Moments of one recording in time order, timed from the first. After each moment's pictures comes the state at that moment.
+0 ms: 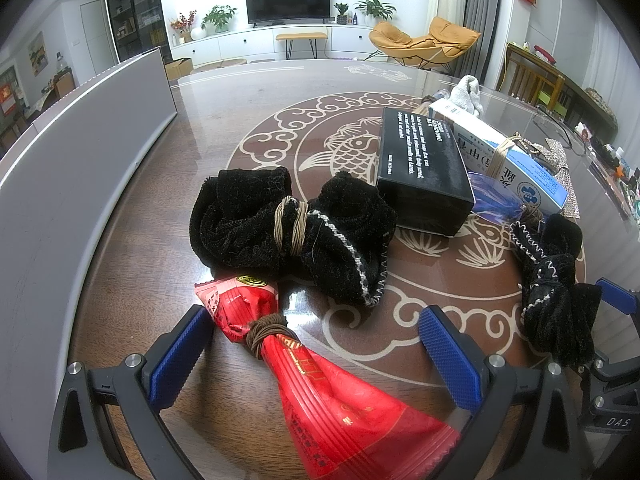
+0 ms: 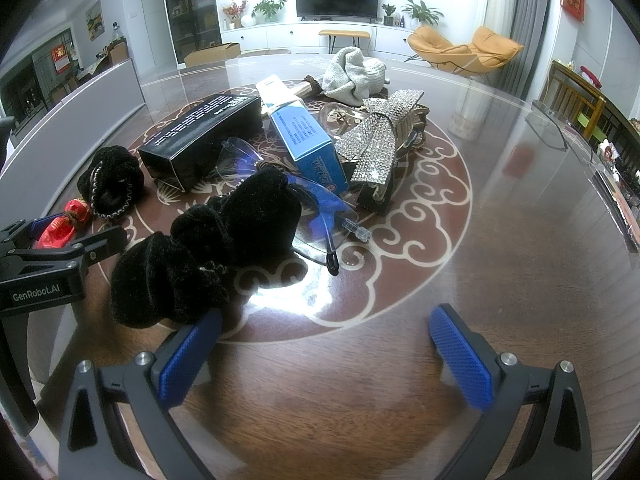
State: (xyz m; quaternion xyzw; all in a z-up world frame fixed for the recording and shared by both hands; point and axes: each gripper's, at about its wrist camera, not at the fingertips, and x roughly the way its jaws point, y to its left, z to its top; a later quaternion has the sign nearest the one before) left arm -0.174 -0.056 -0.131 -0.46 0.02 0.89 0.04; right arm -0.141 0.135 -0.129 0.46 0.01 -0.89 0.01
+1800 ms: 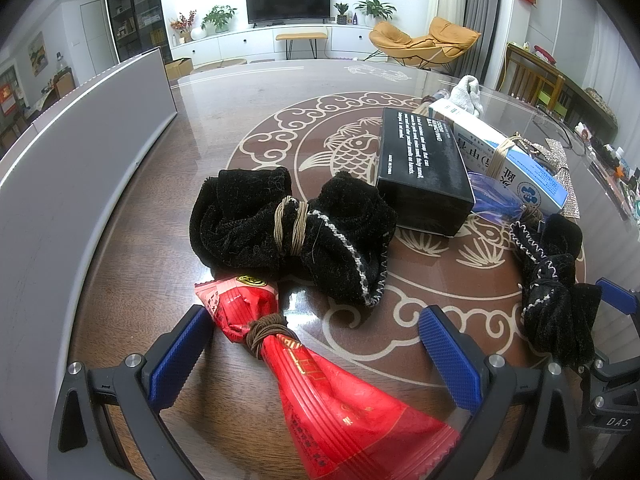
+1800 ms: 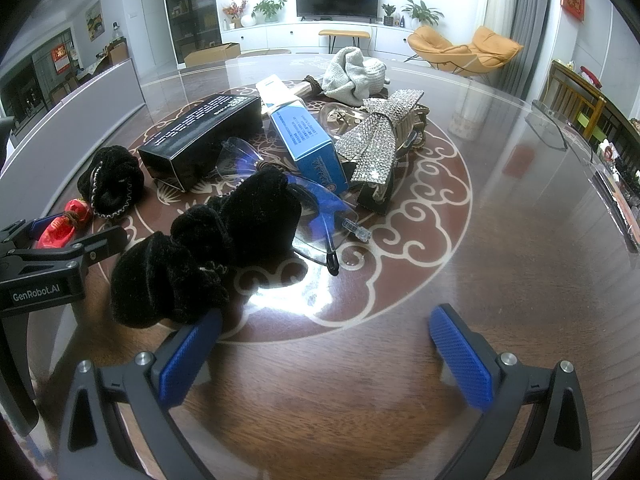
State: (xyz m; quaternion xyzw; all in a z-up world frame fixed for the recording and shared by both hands) left arm -0.174 -0.056 -0.131 -0.46 0.02 0.89 0.04; right arm -0.141 0.135 -0.129 0.46 0.01 -0.89 0.01
